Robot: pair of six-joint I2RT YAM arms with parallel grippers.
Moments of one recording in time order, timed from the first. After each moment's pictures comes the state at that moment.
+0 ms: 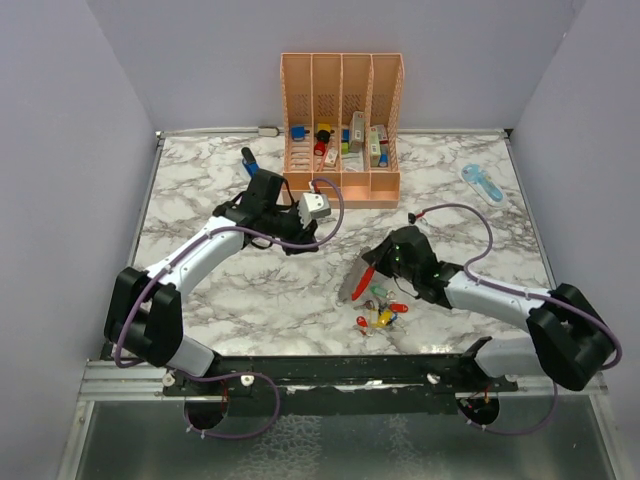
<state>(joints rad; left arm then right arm) -0.47 1.47 1.09 -0.49 0.75 0.51 0.68 1.27 0.55 0.14 0.16 0.99</state>
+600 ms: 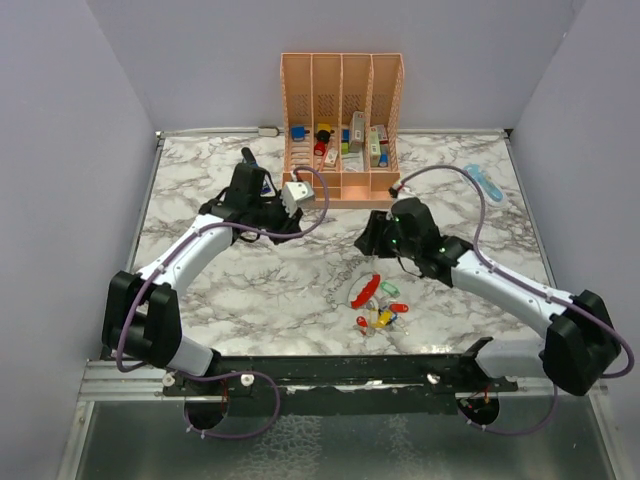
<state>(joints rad) -0.38 1.46 1.08 -0.45 0.67 0.50 0.66 1.24 0.77 -0.15 0.09 0.67</state>
